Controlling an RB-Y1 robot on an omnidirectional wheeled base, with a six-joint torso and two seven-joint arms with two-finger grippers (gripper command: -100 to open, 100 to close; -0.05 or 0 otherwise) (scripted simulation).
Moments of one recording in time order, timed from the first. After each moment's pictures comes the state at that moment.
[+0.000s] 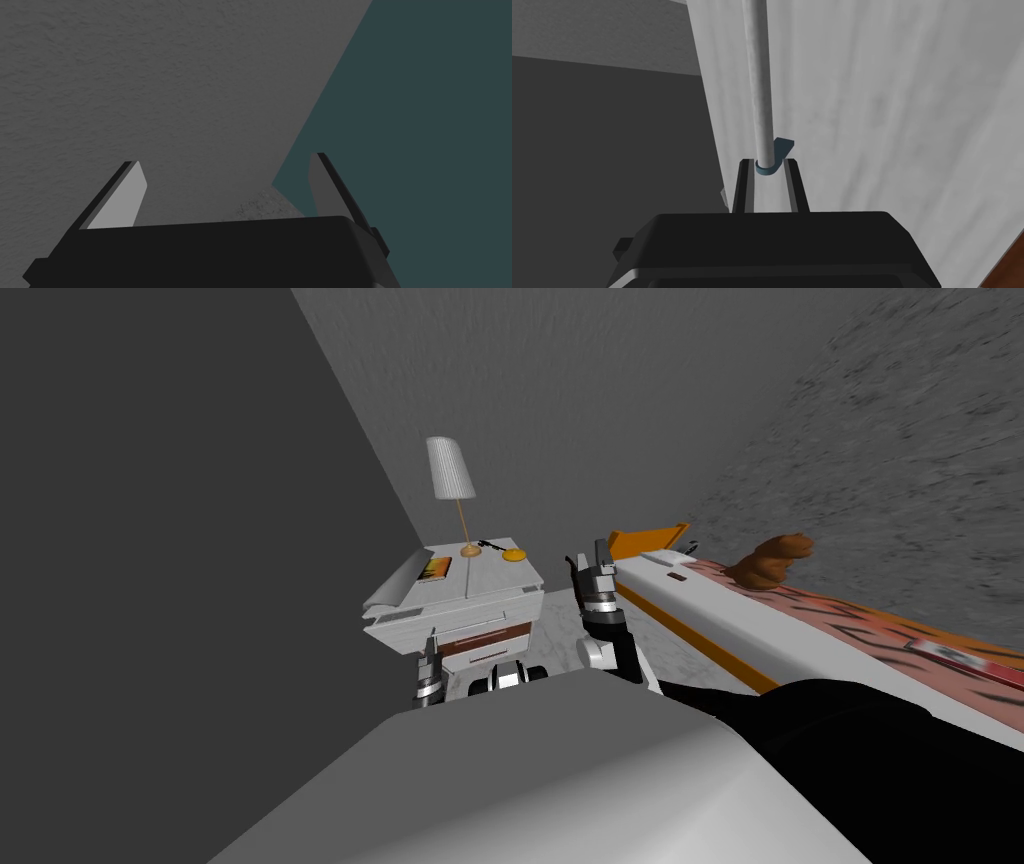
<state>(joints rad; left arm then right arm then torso) 0.34 0.06 -0.02 -1.20 0.03 -1.18 -0.02 0.46 -0.03 0.00 -2.39 0.03 -0.40 0.10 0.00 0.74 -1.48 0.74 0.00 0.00</state>
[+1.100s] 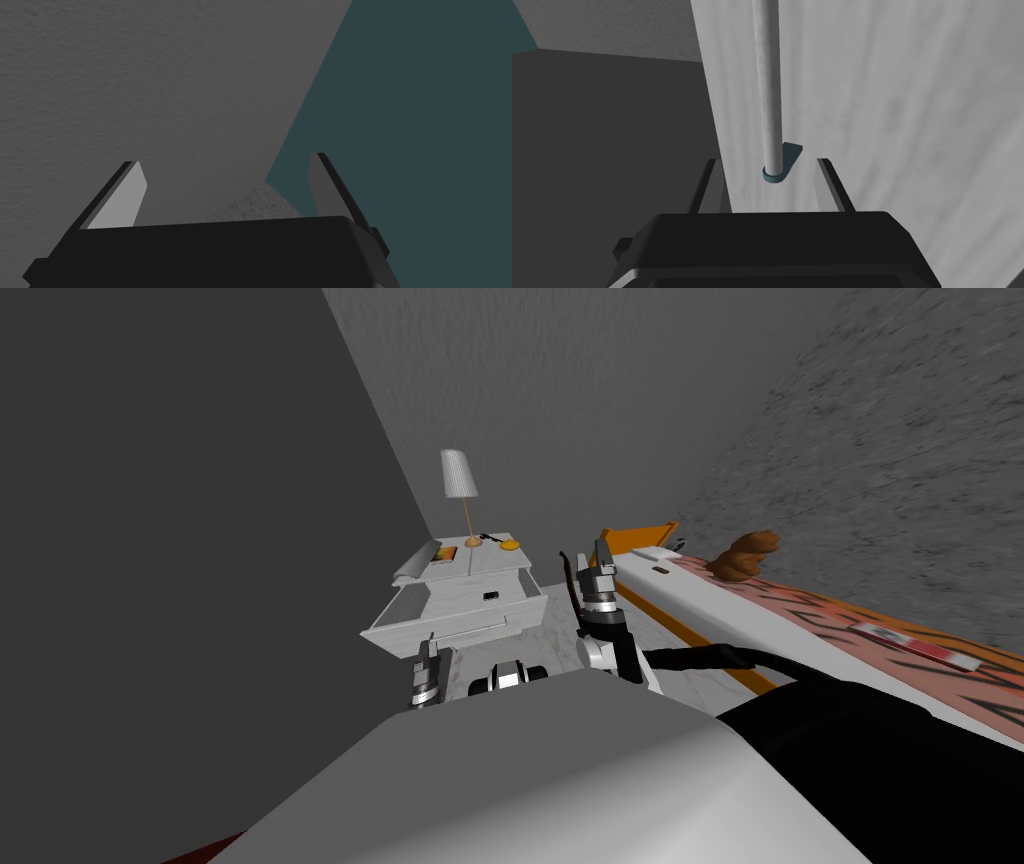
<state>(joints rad) 0.41 0.07 -0.03 -1.28 0.02 -1.16 0.01 0.46 -0.03 0.00 -2.39 0.03 -0.40 0.10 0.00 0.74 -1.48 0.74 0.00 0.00</state>
